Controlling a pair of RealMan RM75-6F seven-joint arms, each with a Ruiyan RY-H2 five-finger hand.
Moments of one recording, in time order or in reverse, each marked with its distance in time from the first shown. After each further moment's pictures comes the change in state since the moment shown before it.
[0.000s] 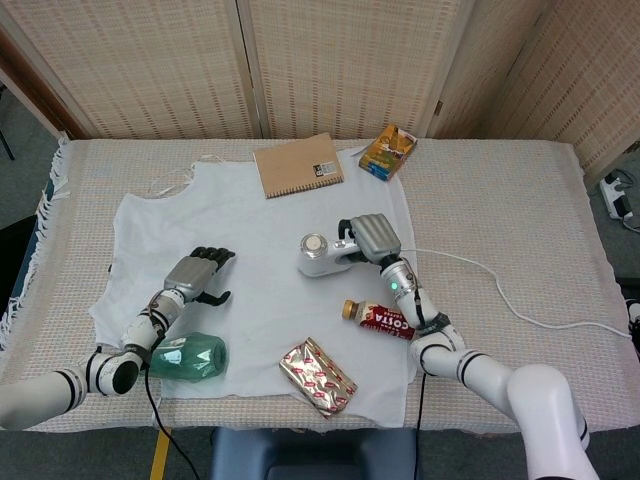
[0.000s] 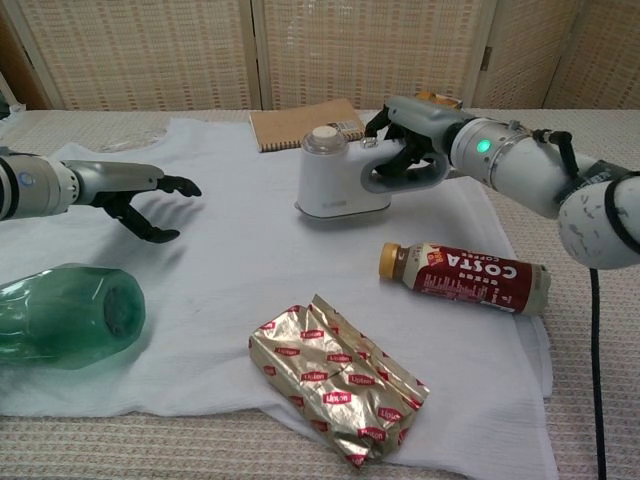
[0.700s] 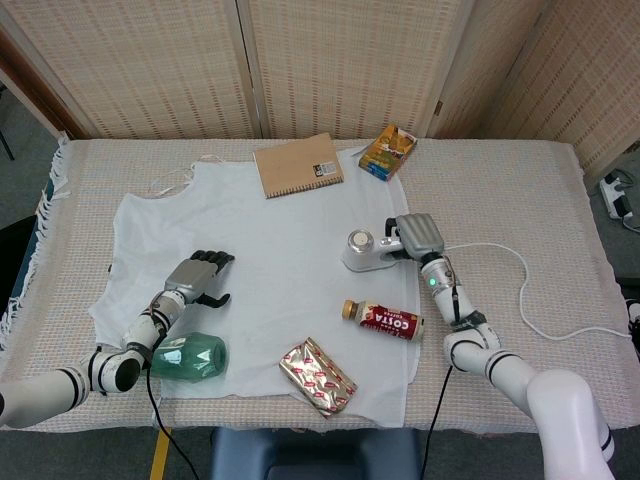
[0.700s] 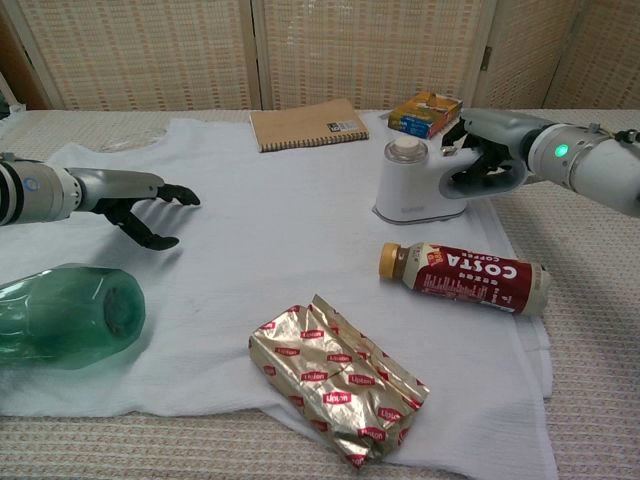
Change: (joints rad) left arm -0.013 -0.012 0.010 0.022 -0.037 -0.031 0.008; right arm -0.102 0.103 -0.052 0.050 0.029 -0.052 -0.002
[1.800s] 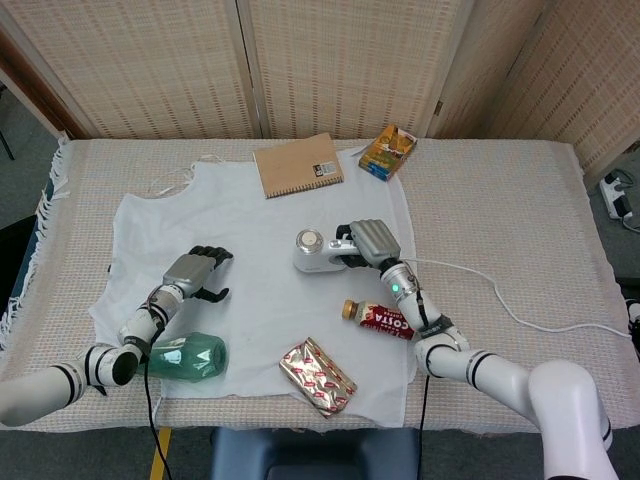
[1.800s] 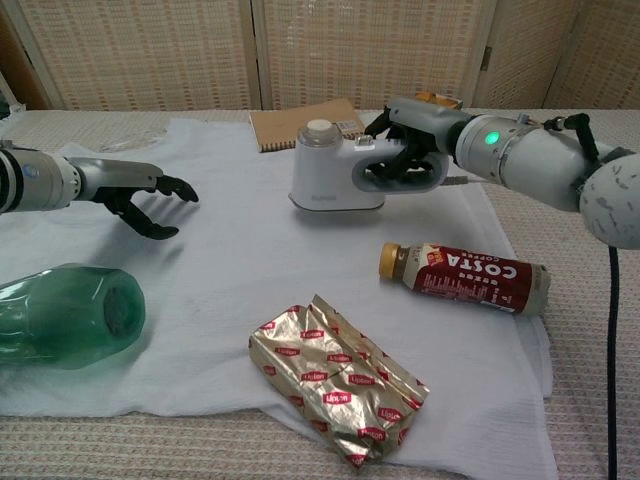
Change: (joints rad) left arm 0.002 0.008 -0.041 0.017 -0.010 -0.053 -0.002; right arm 0.075 -0.011 0.065 -0.237 0.054 -0.004 -0.019
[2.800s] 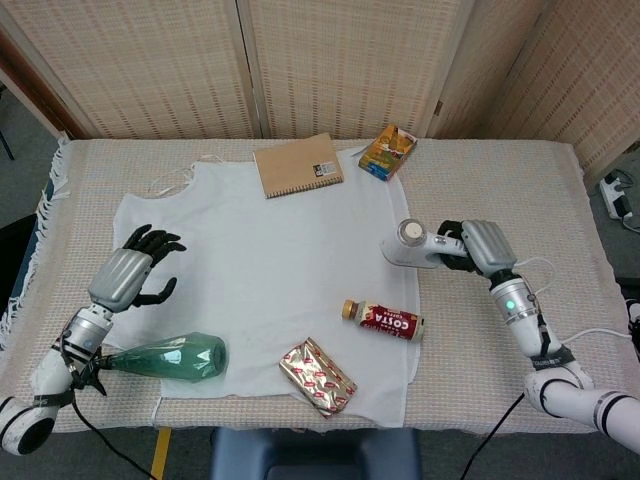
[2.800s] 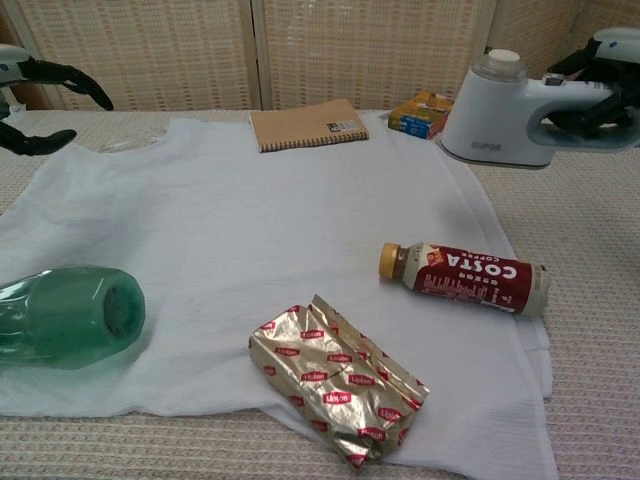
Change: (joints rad) left arm 0.346 0.280 -0.104 -0.289 0.592 0.424 -0.343; right arm -0.345 0.482 -0.035 -0.443 -0.101 0.183 0.114
